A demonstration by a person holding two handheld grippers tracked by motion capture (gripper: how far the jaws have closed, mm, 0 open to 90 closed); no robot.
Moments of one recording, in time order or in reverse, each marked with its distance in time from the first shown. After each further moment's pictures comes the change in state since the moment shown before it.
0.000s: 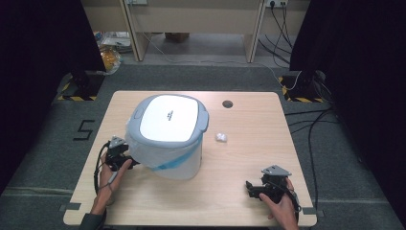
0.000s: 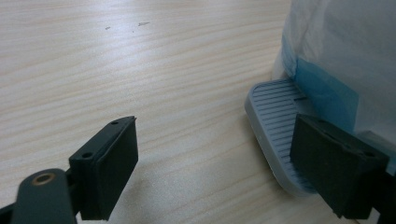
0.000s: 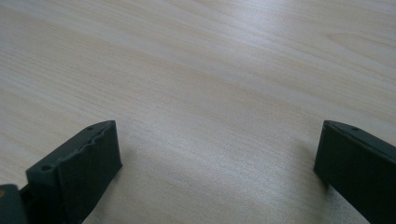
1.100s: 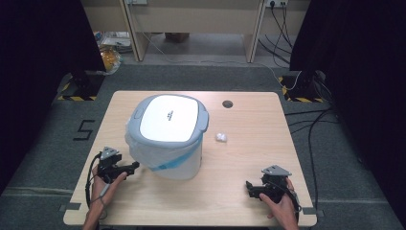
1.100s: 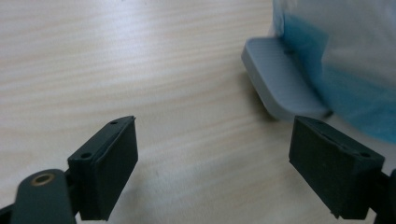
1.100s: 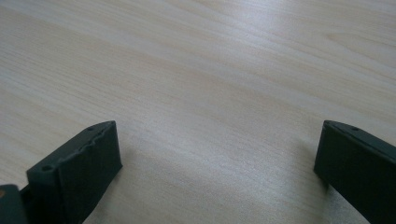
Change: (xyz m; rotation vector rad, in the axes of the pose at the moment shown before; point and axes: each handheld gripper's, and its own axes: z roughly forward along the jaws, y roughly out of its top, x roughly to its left) left arm 0.001 -0.022 -0.034 -0.001 0.005 -0.036; right arm 0.000 0.000 0.000 -0.002 0.001 0.002
